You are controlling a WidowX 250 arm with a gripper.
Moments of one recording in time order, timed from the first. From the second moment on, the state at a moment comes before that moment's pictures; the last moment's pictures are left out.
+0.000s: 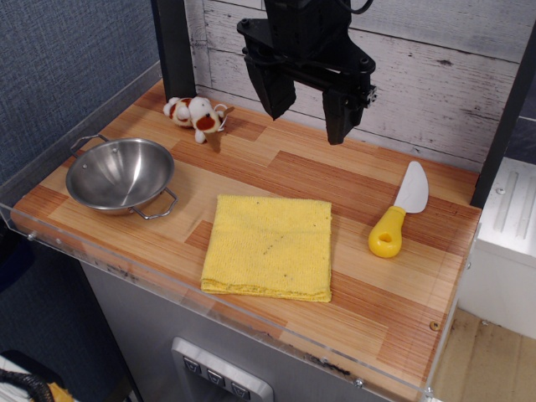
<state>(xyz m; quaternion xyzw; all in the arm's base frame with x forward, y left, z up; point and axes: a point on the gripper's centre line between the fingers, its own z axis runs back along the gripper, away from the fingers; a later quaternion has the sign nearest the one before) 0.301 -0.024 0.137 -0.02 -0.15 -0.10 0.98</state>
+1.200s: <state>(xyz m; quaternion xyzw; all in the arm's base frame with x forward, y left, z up) 0.228 0.004 0.080 -0.01 -0.14 -0.08 0.99</state>
